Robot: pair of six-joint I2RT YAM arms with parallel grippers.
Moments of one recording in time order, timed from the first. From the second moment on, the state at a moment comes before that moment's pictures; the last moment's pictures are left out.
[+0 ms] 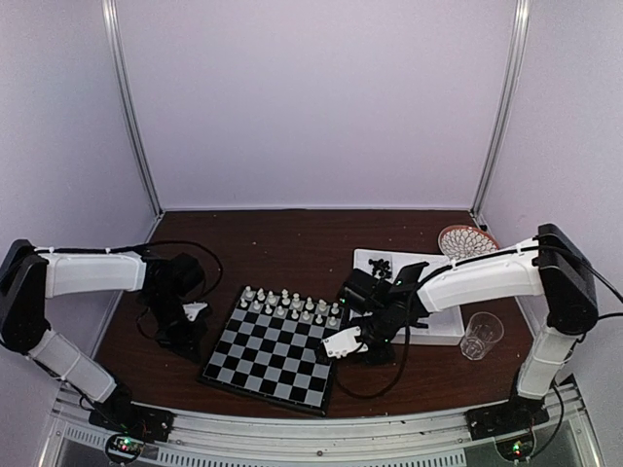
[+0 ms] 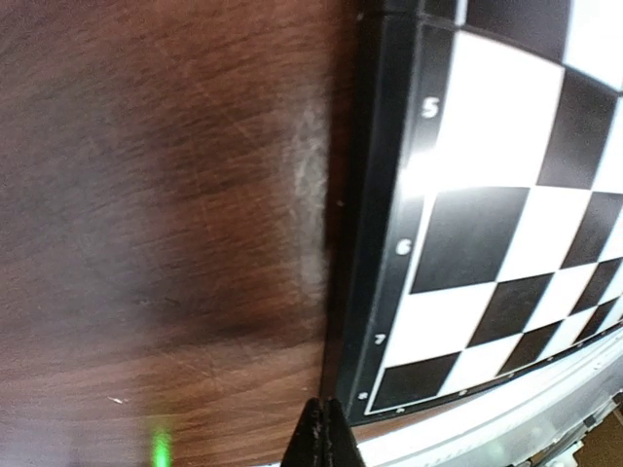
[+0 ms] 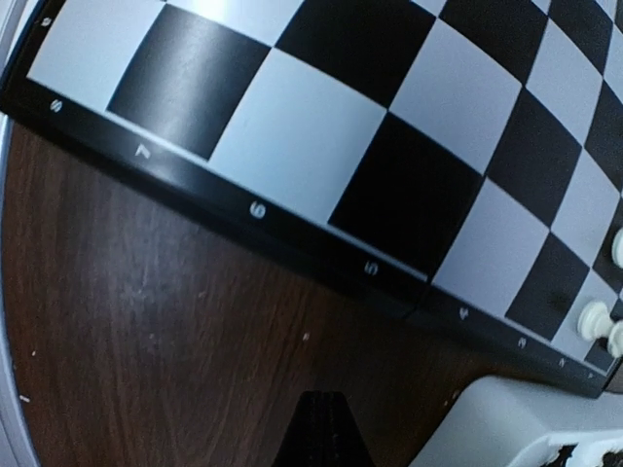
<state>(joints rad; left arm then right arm) -0.52 1.47 0.80 -0.96 0.27 -0.33 1.01 1.75 1.09 -0.64 -0.11 -0.79</state>
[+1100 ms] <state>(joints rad) -0.62 1.38 0.94 -1.01 0.15 -0.43 1.07 1.88 1.35 -0.63 0.16 -0.76</state>
